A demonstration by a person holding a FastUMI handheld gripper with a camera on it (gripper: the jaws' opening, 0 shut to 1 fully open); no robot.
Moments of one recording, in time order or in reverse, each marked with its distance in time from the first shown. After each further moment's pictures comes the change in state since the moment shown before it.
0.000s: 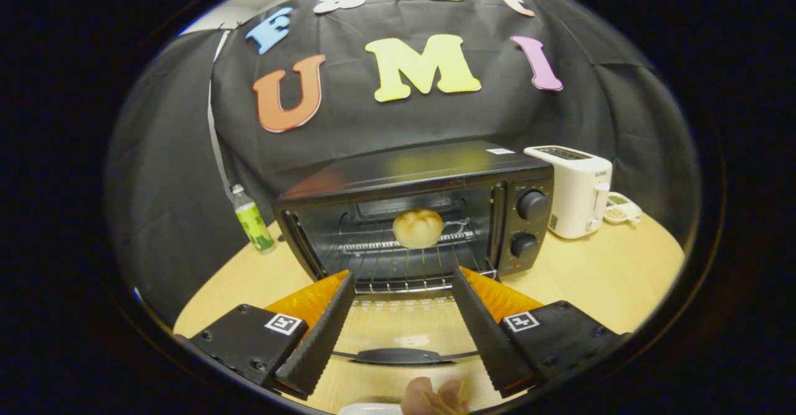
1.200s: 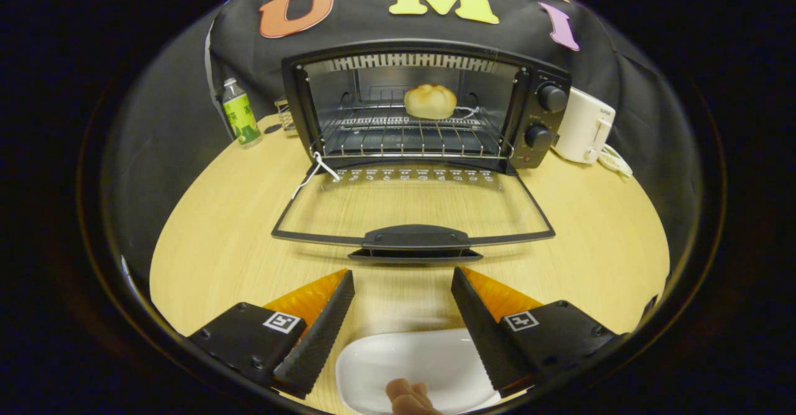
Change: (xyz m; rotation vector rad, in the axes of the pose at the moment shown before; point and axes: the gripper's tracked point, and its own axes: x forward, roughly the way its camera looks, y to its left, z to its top) arm -0.033 0.026 -0.124 -0.068 0.423 -0.095
